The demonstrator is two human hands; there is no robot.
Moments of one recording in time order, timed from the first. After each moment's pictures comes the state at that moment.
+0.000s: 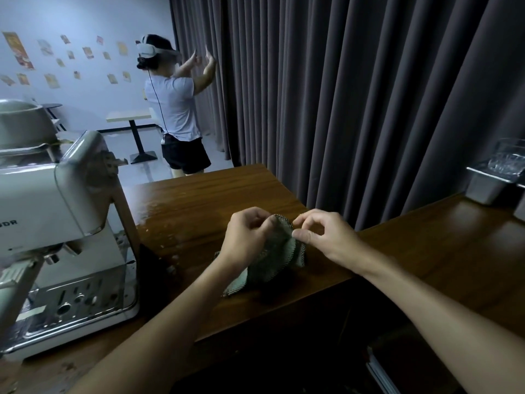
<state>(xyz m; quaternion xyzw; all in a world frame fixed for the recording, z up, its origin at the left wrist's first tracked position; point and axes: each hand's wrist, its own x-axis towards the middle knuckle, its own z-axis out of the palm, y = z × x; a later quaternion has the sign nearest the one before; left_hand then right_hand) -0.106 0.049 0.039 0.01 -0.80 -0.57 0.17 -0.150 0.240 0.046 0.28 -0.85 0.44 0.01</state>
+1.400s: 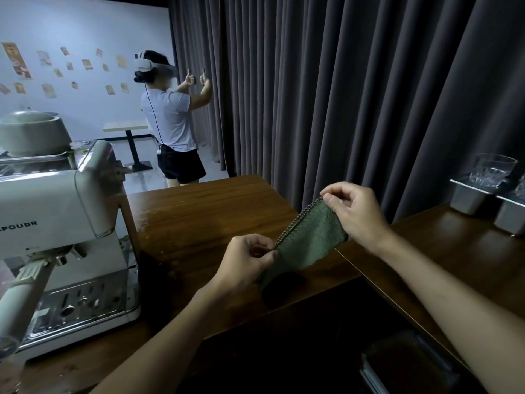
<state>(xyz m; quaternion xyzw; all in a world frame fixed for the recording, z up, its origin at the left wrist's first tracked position) -0.077 0.044 0.023 -0.04 -0.81 -0.57 0.10 -0.141 0.262 0.097 0.23 -0.79 0.54 0.18</state>
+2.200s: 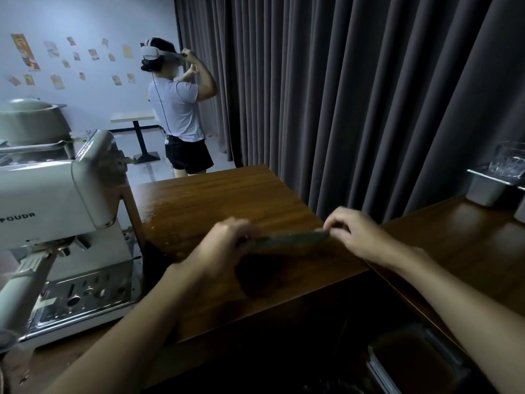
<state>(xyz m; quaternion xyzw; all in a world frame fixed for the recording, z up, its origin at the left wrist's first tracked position) -0.080 -0.009 0.040 -0.17 -0.95 -0.22 0.13 -0.166 0.280 0.049 0.27 -0.92 0.27 0.04</state>
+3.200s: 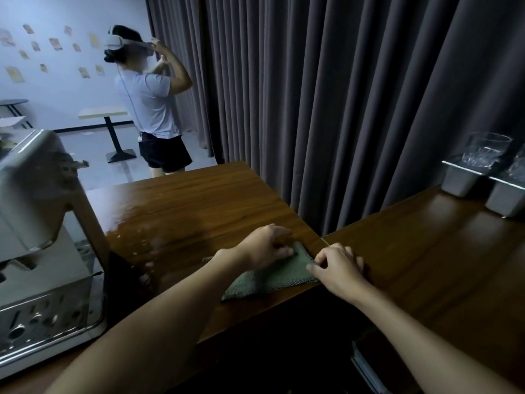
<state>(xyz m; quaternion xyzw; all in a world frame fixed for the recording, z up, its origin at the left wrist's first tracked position) -0.183 0.075 -0.005 -0.18 -0.95 -0.26 -0.06 -0.150 0.278 -0.021 0.04 -0.98 0.21 0.00</state>
